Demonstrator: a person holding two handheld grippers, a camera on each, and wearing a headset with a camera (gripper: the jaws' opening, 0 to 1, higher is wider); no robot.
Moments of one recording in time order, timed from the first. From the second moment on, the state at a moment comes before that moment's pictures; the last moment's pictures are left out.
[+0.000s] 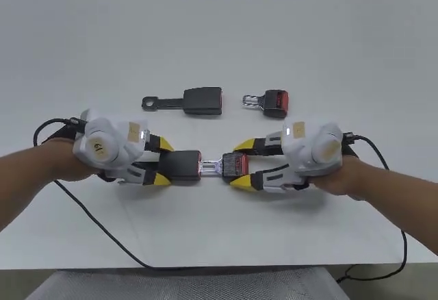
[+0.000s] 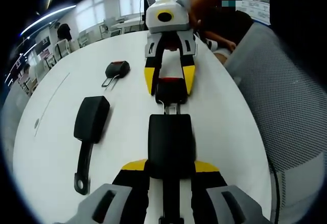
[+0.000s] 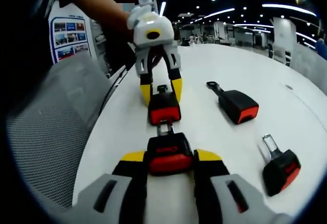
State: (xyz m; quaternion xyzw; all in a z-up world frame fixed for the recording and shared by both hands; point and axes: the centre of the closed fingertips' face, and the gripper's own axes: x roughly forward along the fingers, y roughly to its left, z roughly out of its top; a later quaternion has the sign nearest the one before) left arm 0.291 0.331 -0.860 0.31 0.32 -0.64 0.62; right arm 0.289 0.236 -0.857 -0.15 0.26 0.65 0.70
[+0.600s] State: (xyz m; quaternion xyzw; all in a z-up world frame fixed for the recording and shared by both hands) left arm 0.290 0.328 -0.859 0.32 0.33 -0.64 0.62; right arm 0.293 0.250 -0.860 -0.15 0.27 0.64 0.70
